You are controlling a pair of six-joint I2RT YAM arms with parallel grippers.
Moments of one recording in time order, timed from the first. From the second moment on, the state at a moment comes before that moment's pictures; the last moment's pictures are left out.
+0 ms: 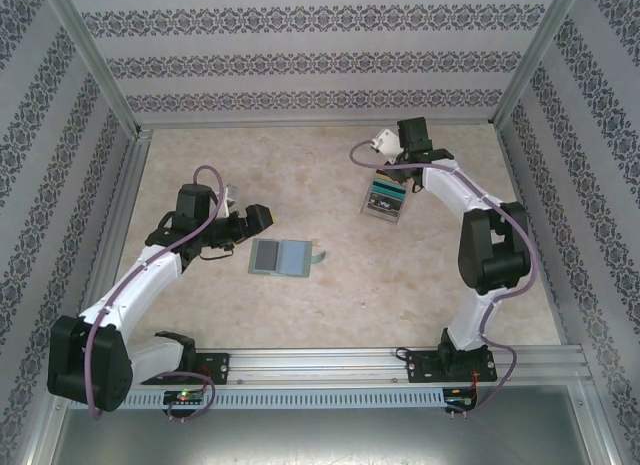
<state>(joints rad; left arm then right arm) -0.19 1.18 0.76 -0.34 0.58 -0.68 0.20 1.82 1.43 -0.43 0.10 -0.59</state>
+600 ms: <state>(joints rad) -0.19 1.39 0.78 -0.46 0.48 -0.63 0.68 1.49 1.01 -0.37 0.01 0.12</state>
